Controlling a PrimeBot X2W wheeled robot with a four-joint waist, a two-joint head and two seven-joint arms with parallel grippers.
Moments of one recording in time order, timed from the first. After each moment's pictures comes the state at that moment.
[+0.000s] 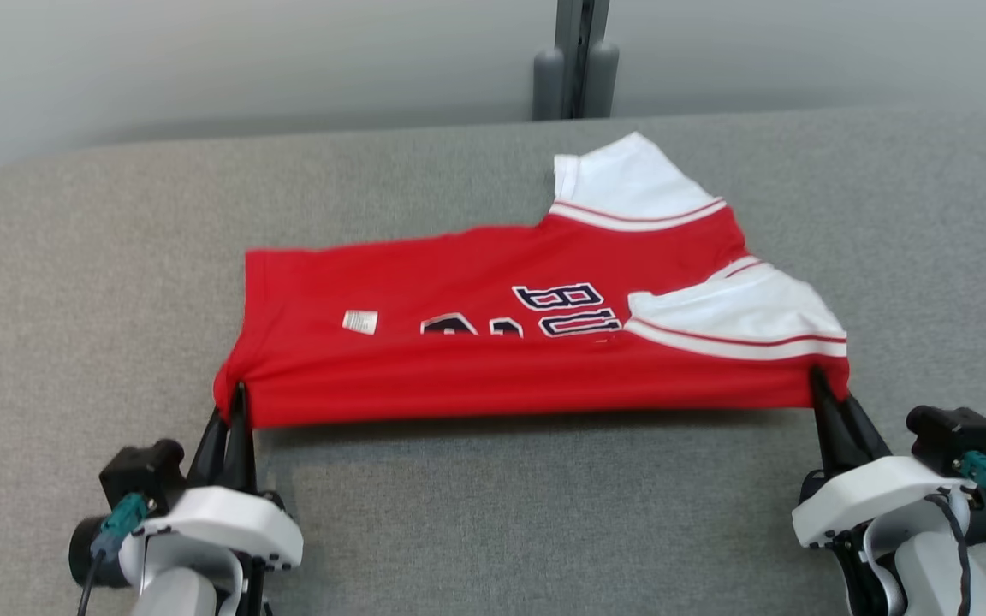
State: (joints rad) left arm -0.21 0.05 -0.04 0.50 -0.28 0.02 -0.26; right arm -0.30 -0.08 0.06 0.60 0.32 0.13 -0.26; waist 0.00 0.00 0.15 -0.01
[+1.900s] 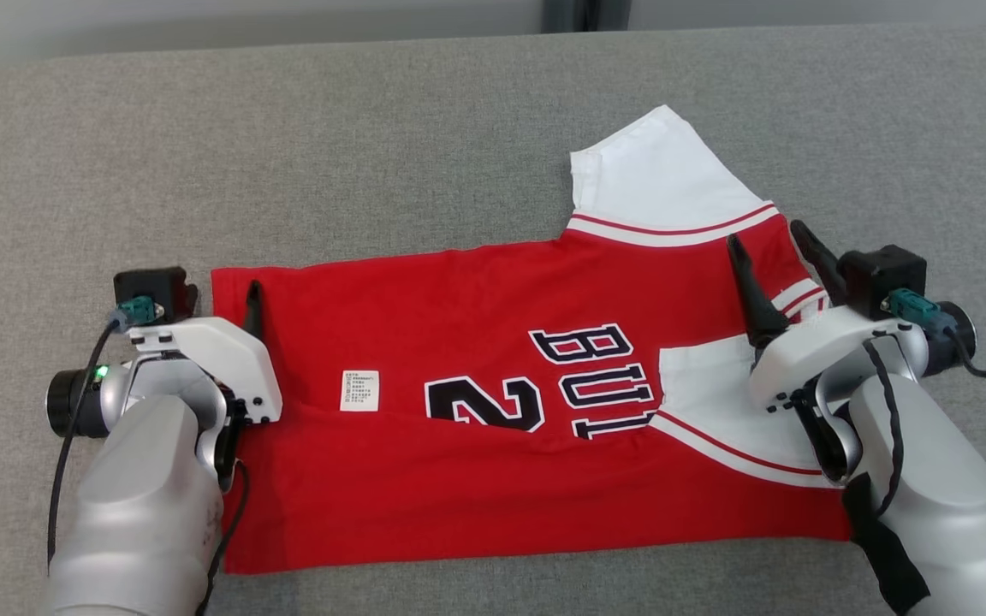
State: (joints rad) left arm -0.74 0.08 -0.10 1.12 -0.22 0.01 -0.15; right arm -0.66 -0.10 0.22 0.83 0.21 0.13 -0.26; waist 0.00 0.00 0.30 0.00
